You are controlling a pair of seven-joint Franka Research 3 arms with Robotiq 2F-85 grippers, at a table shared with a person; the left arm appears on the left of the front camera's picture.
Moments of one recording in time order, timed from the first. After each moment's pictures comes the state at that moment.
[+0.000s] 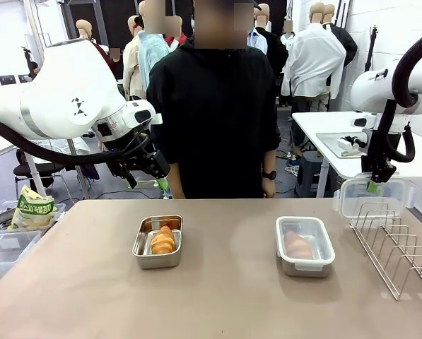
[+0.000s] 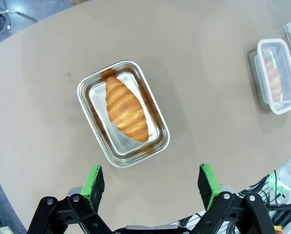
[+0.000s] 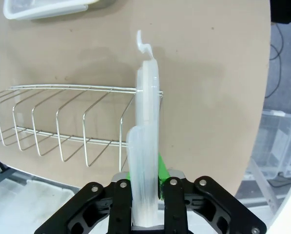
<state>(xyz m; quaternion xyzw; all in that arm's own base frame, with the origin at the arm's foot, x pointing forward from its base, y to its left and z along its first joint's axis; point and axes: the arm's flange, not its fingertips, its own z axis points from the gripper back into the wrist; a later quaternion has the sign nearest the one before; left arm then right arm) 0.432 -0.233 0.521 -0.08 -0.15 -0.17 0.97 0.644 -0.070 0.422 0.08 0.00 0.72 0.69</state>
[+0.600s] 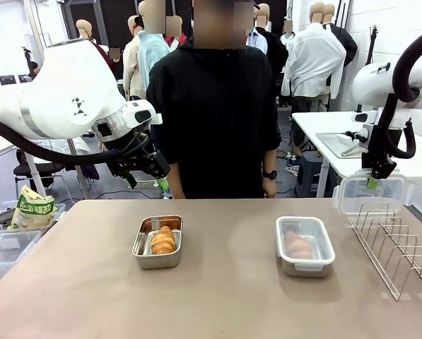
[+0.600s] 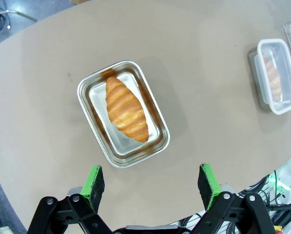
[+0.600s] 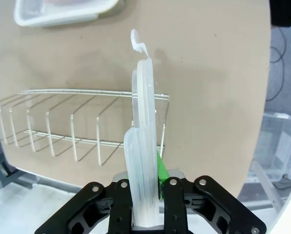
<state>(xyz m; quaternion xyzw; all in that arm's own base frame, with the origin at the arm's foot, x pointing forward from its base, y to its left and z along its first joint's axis) 0.432 -0.233 0.521 -0.08 -0.15 -0.17 0.97 0.639 -0.068 0.444 0.10 0.00 0.71 0.70</state>
